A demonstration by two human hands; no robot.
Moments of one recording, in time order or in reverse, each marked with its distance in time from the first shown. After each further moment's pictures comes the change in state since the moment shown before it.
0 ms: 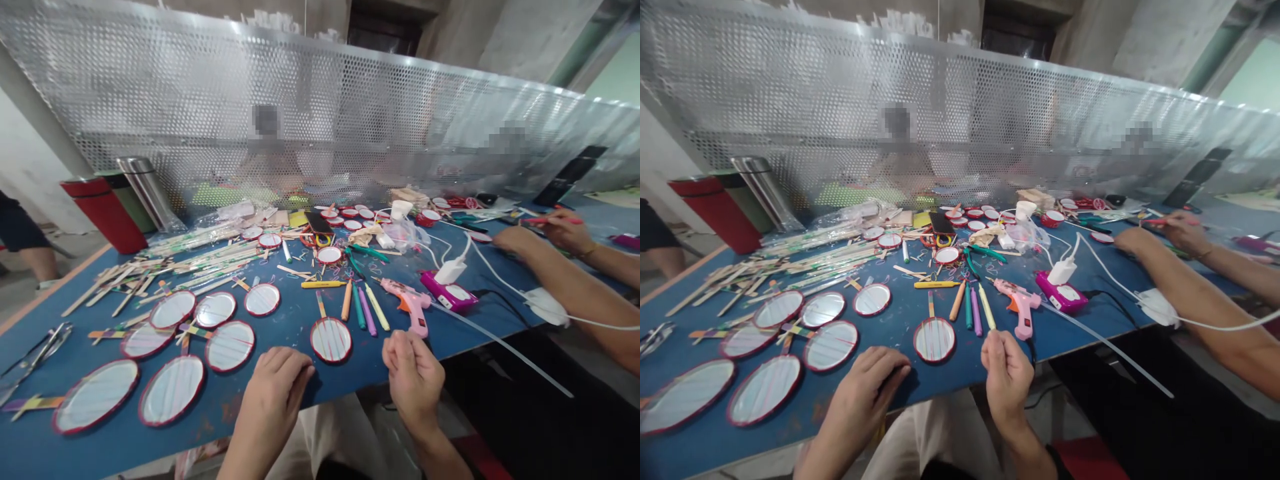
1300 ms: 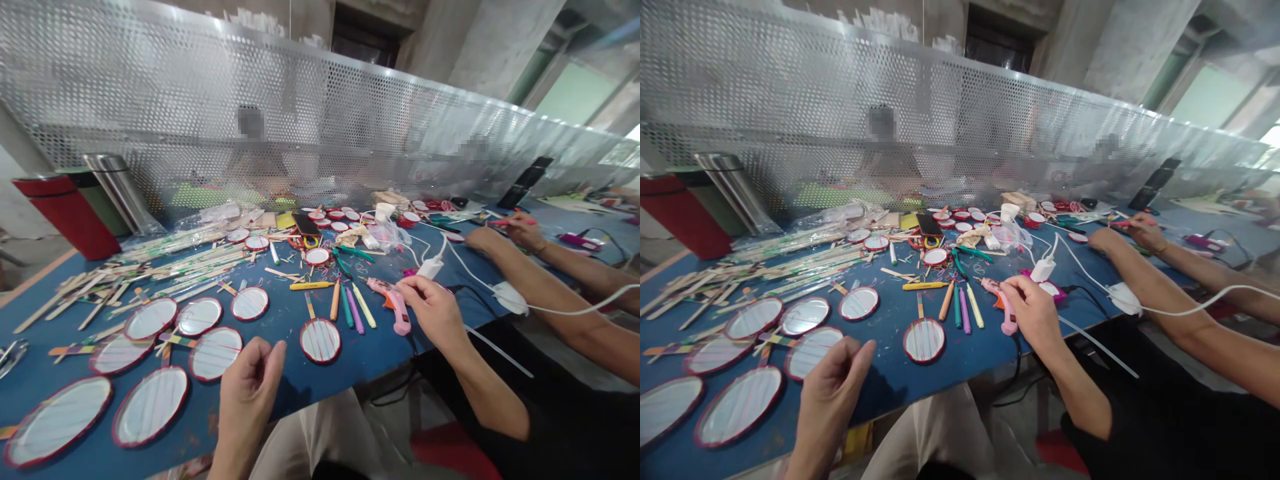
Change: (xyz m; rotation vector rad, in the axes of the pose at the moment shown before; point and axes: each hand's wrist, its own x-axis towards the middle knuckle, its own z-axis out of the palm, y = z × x) left_hand 0.012 0.000 -0.008 -0.317 0.316 -0.381; right_hand 0.109 -0.055 -0.038 -0.804 -0.191 -0.195
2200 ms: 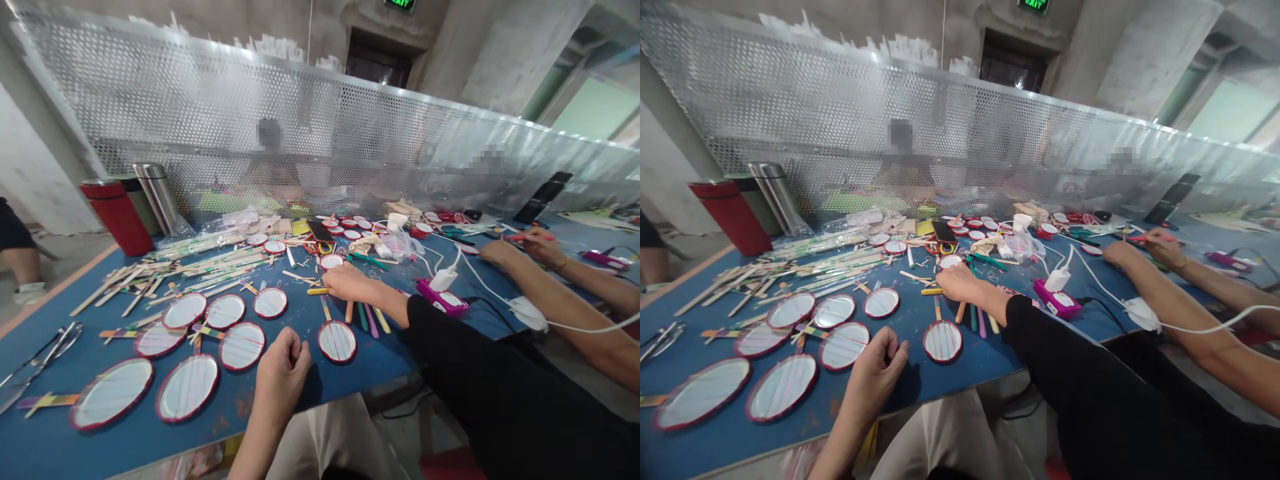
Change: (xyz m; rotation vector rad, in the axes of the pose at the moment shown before) left_hand 0.007 -0.001 0.011 0.050 -0.083 -0.023; right_hand 0.069 -0.082 0.122 -0.821 -0.927 -0.669
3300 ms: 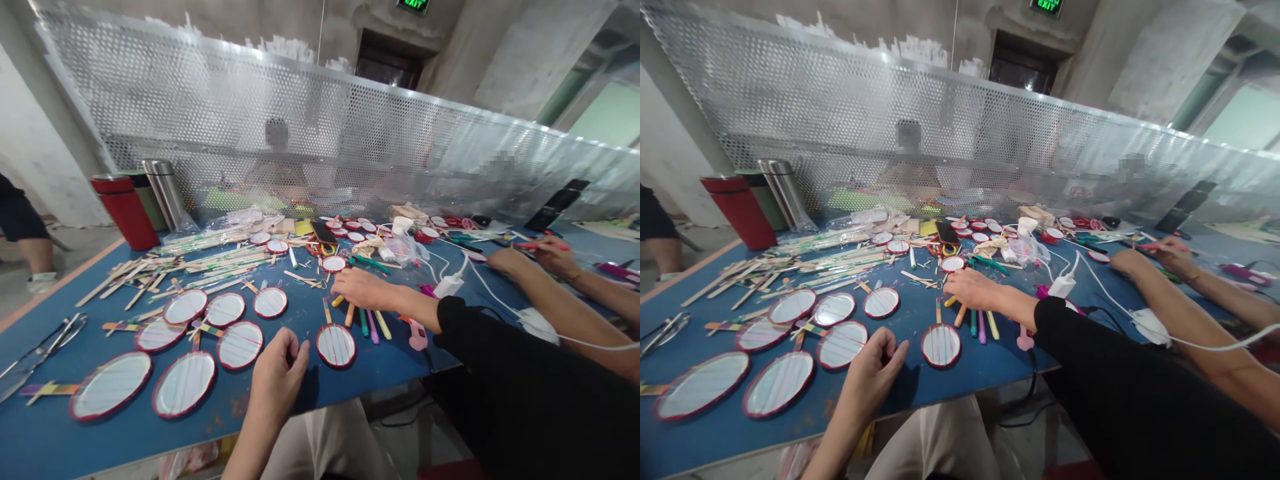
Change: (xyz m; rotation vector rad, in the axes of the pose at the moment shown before) left_hand 0.002 -0.001 0.002 0.018 0.003 -0.028; right_hand -0.015 0.041 0.036 0.003 0.289 -0.414
